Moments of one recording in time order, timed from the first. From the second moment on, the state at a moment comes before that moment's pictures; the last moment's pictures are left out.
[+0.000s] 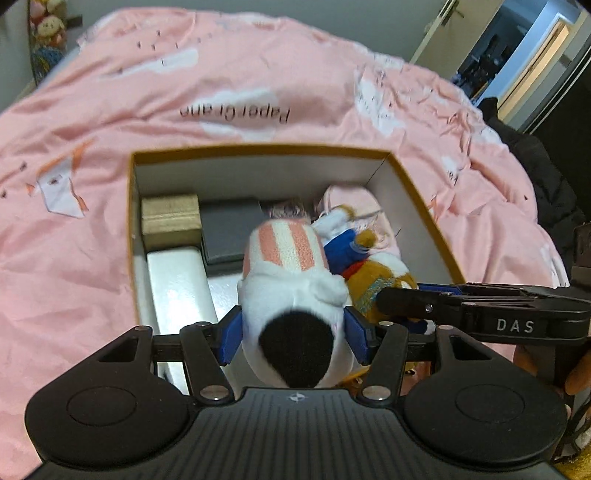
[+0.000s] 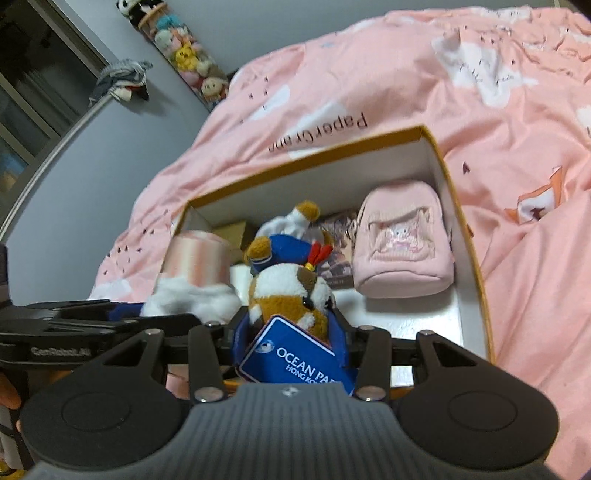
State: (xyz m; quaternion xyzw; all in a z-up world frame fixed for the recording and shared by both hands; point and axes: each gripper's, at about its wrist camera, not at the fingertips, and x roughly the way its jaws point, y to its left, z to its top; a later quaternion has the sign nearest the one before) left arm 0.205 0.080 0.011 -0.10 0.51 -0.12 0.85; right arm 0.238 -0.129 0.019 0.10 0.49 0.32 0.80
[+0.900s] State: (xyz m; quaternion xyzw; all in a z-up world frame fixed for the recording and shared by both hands) left arm 0.230 0.081 -0.050 -0.11 0.55 -0.10 0.82; right arm 0.263 -0.100 -0.038 0.05 0.58 0.29 0.76
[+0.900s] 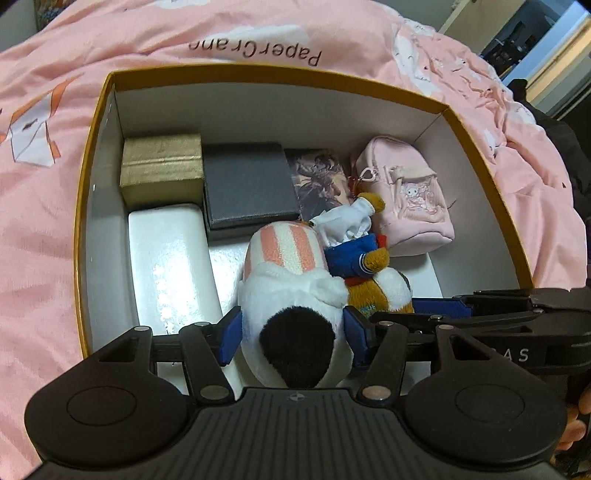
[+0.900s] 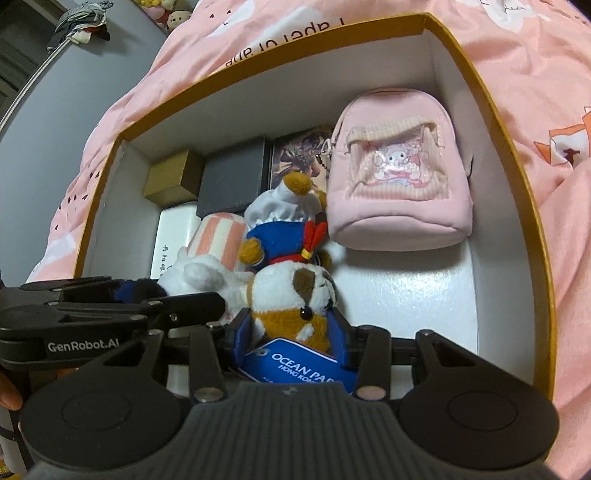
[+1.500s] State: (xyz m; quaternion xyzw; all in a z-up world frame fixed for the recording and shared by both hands) left arm 0.198 0.091 -0.024 -0.12 0.49 -0.06 0.86; right arm 0.261 -0.112 -0.024 0.08 0.54 0.31 0.78
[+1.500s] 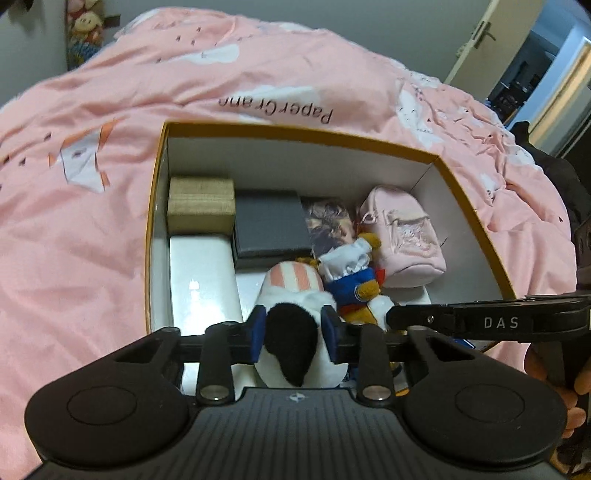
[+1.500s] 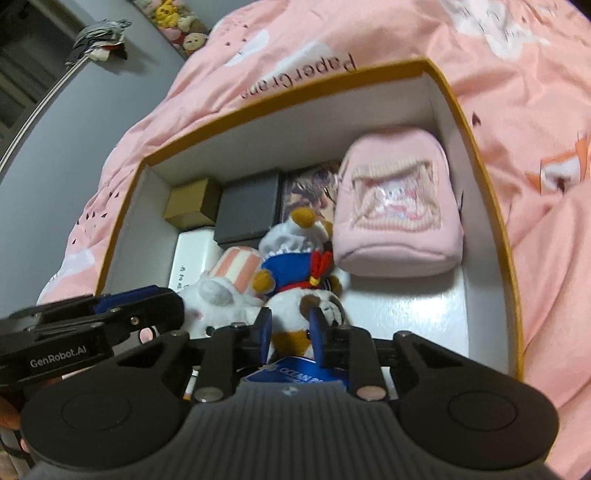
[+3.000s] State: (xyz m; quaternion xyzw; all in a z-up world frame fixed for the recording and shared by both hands) left arm 0.088 -0.024 -0.028 0.00 0.41 -0.12 0.90; right arm 0.124 -0.231 -0.015 -0.06 0.36 0.23 0.90
